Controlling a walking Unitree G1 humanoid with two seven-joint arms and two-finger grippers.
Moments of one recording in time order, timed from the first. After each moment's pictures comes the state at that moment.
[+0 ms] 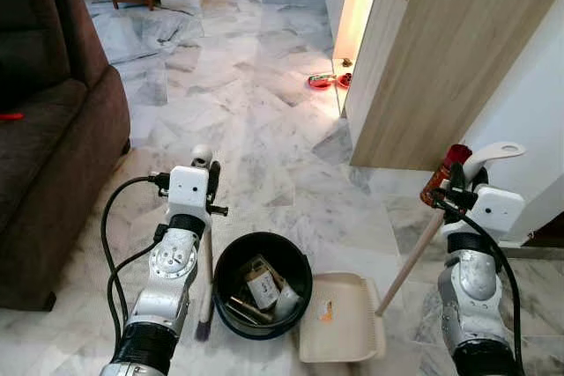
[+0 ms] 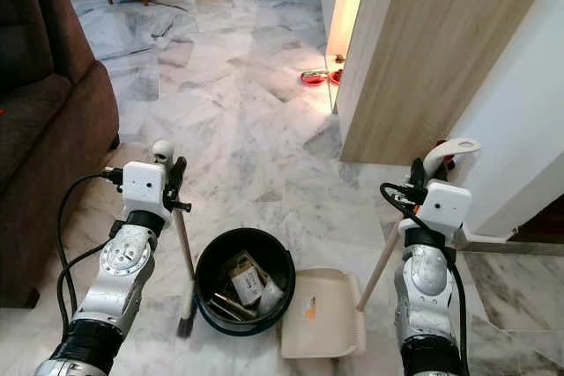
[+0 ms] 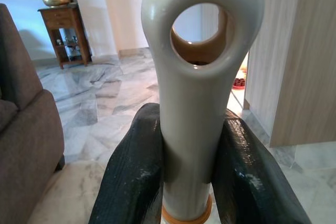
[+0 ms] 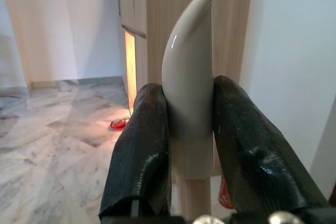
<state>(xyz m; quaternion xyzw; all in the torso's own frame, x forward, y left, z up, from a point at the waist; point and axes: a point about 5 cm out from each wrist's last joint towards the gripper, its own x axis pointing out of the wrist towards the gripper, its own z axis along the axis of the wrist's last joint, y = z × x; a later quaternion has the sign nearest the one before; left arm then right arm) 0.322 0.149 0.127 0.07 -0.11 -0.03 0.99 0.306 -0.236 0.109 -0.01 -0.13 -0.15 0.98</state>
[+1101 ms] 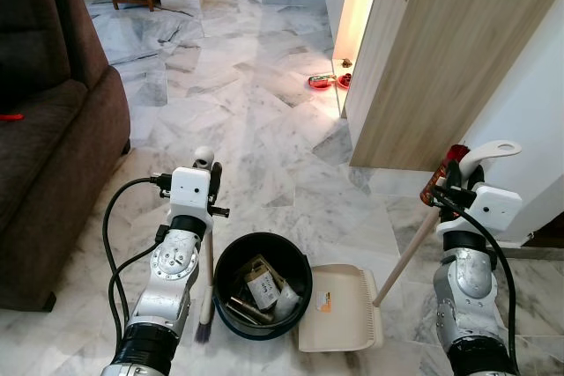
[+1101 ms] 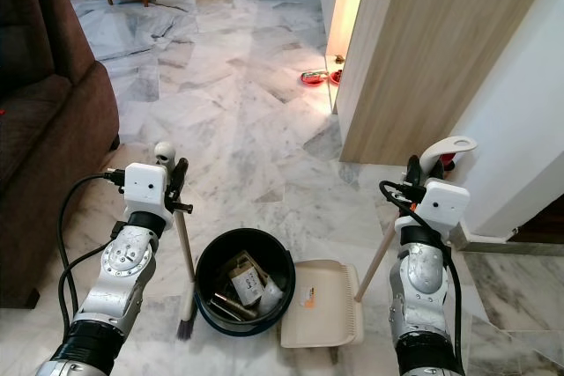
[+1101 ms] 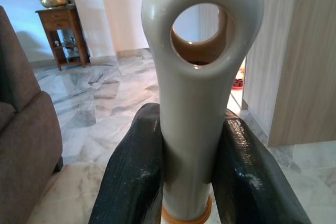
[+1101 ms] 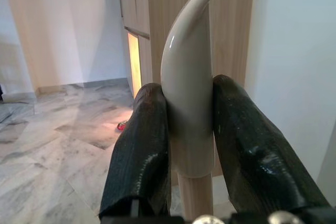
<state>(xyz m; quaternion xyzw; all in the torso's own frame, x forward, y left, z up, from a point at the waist) 0.321 0.147 0.127 0.07 -0.11 -0.04 0.99 0.307 -0.231 0.108 0.01 -0.14 -0.14 0.98</state>
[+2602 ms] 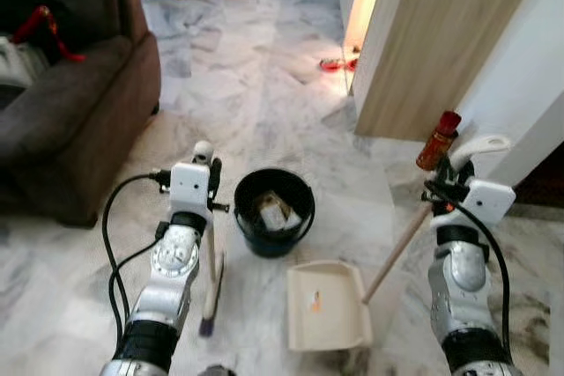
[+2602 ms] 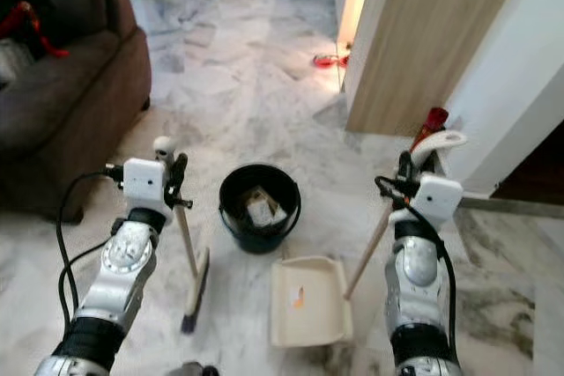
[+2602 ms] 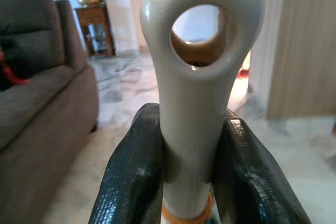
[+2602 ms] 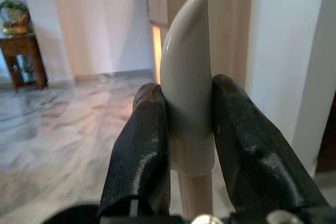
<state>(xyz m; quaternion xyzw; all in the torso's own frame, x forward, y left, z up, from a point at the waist) 0.323 0.148 0.132 0.07 -0.12 -0.03 0.99 0.317 -0.222 0.112 0.02 -0.14 -0.12 0.98</state>
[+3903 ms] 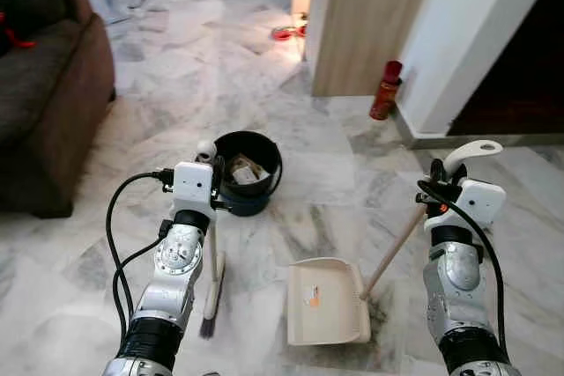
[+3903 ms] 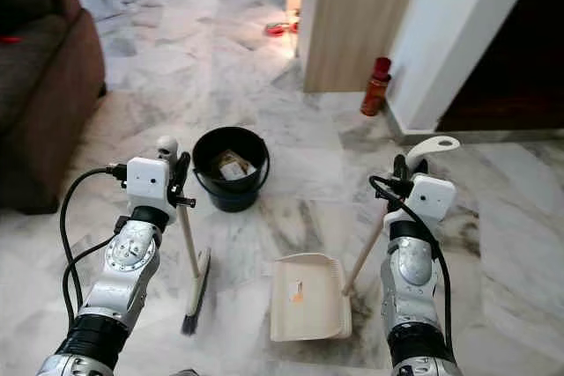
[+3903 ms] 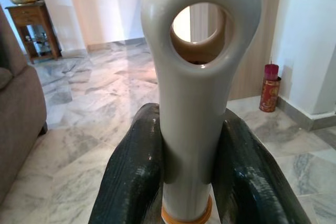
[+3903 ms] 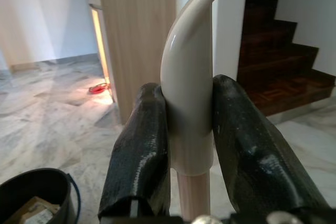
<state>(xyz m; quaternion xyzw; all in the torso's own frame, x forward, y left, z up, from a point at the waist) 0.326 0.144 0.134 0.07 -0.12 -0.03 0.99 0.318 -0.220 0.105 0.02 -0.11 -0.13 0.99</state>
